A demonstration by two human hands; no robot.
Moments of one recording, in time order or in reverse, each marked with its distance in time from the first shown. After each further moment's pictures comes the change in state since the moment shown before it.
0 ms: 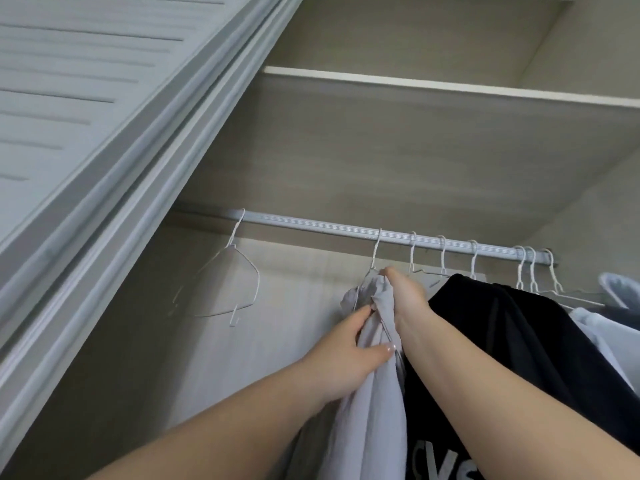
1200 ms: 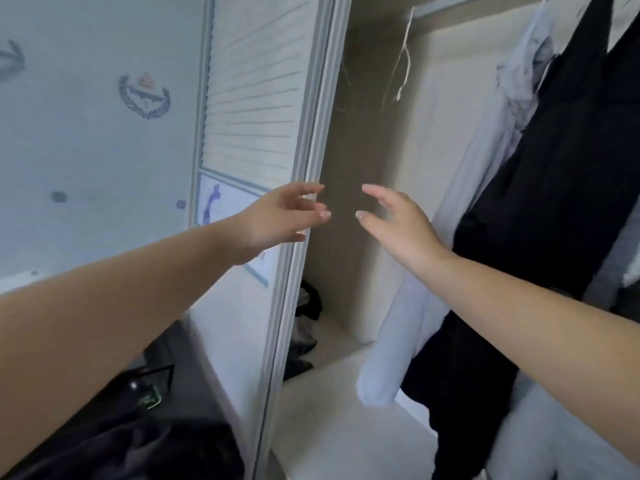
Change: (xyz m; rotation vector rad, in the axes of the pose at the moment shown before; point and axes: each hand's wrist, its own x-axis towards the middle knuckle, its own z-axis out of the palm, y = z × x) left_hand -0.347 0.226 0.103 0.434 0.510 -0.768; right_hand -0.342 0.065 -0.155 -0.156 -0.932 -0.243
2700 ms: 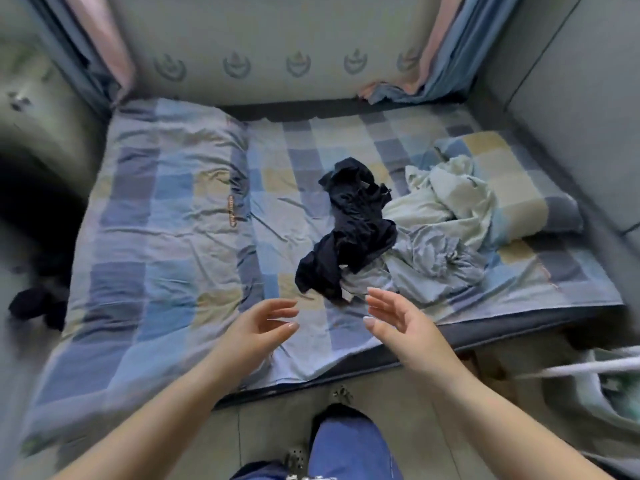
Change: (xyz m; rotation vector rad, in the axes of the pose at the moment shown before) left_hand -1.097 0.122 0.067 0.035 2.035 -0.949; right_hand -0.783 -0.577 0.294 0.706 -2.156 -0.461
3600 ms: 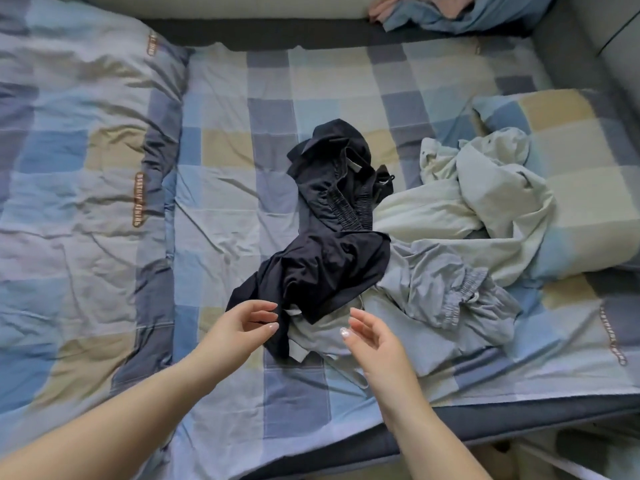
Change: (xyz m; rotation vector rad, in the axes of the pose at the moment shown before) left_hand 0.373 -0.077 0.104 0.036 0.060 -0.341; right_hand 0.335 0.170 -0.120 0.193 0.082 0.373
